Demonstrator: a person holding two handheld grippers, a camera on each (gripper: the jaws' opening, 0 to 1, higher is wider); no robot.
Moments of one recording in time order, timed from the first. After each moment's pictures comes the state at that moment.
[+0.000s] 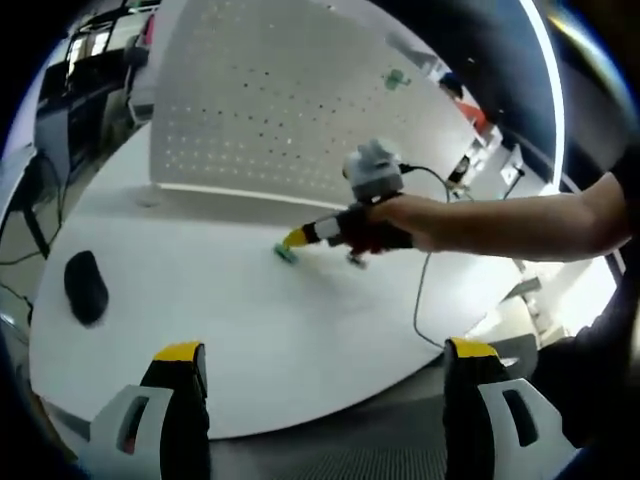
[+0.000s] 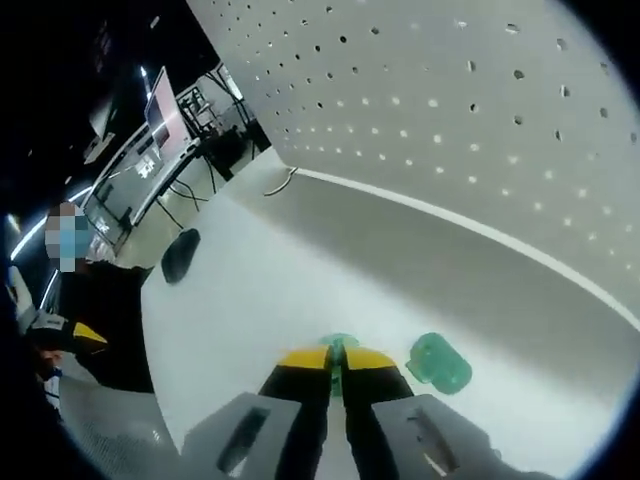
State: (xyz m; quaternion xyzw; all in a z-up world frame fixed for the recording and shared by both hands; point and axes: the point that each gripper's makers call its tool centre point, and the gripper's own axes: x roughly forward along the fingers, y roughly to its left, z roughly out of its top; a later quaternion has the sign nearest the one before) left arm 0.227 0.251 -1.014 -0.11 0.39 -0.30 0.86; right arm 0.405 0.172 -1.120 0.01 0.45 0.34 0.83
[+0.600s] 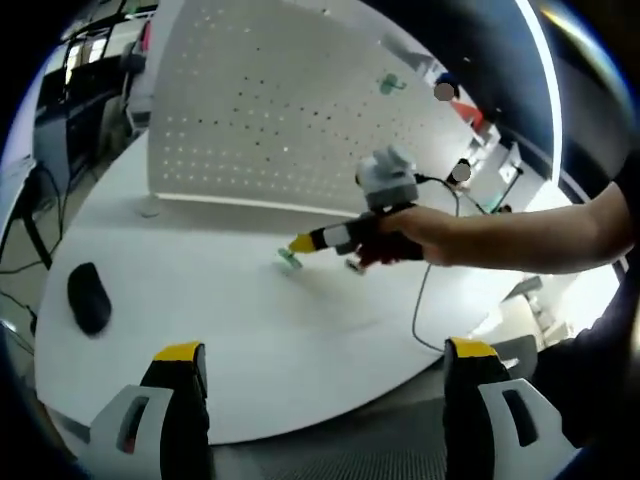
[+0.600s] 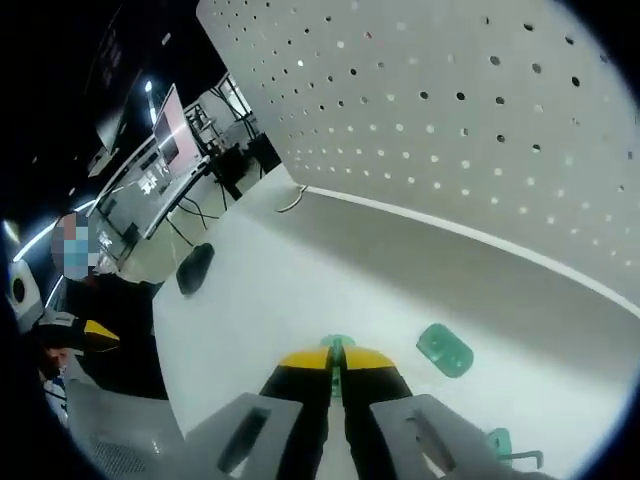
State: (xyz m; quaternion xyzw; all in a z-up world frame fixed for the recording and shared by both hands) left arm 0.231 0.250 -1.002 -0.10 0.38 -0.30 0.87; right arm 0.395 0.169 -1.098 0.05 0.42 0.33 0.84
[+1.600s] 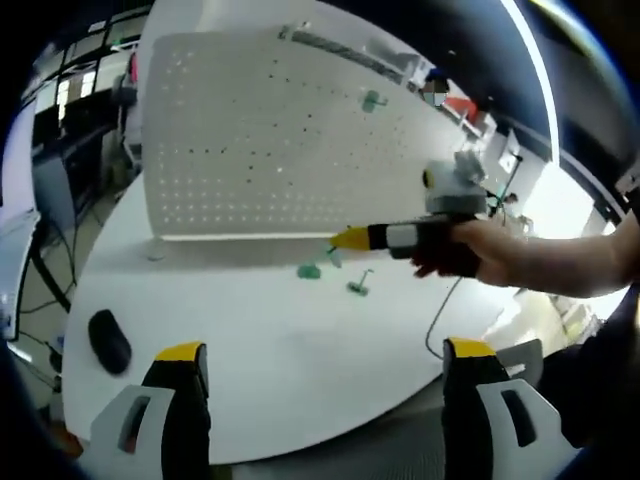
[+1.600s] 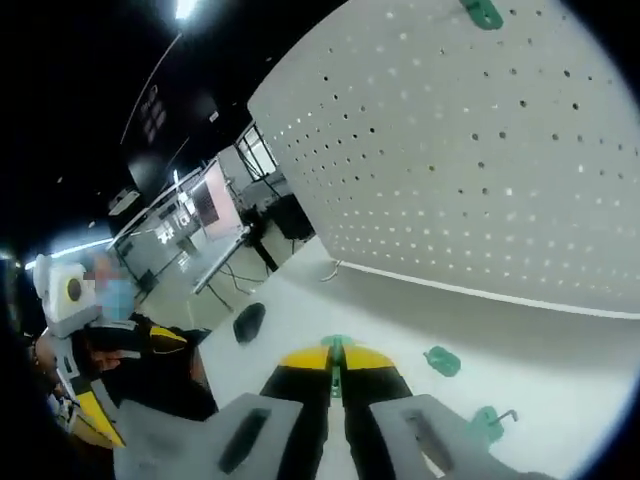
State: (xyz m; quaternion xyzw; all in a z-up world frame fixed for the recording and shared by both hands) left arm 0.250 0.241 -0.965 -0.05 0.35 -0.29 0.89; right arm 0.354 0.149 -0.982 0.13 0.29 0.35 0.88
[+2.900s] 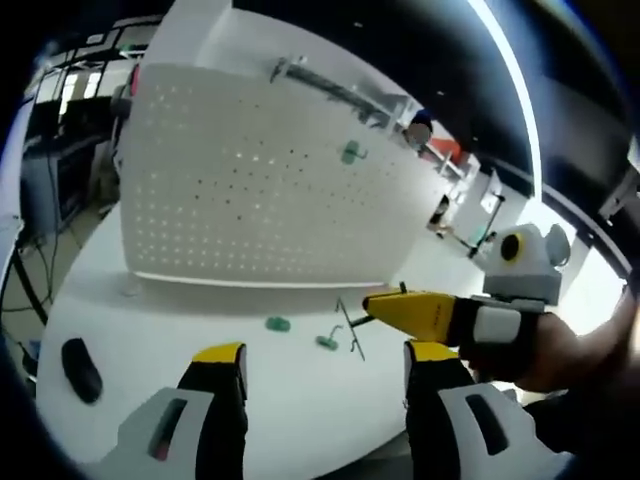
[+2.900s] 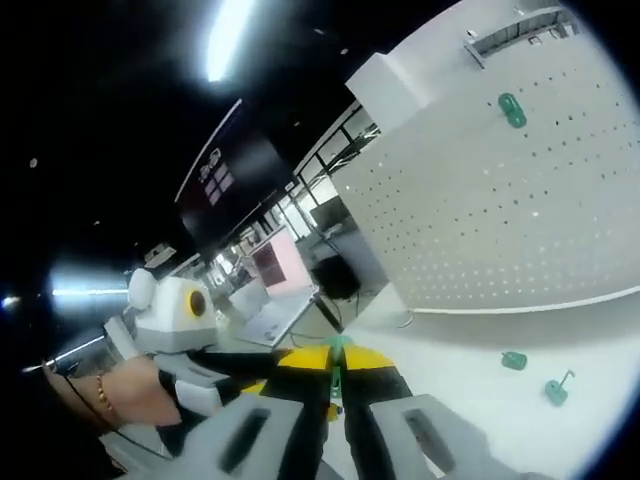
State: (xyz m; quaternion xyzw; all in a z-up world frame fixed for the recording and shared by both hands) left arm 0.271 0.209 -0.922 -0.13 0.27 -0.32 0.90; right arm 0.274 0.195 -0.886 0.21 0.17 0.39 0.88
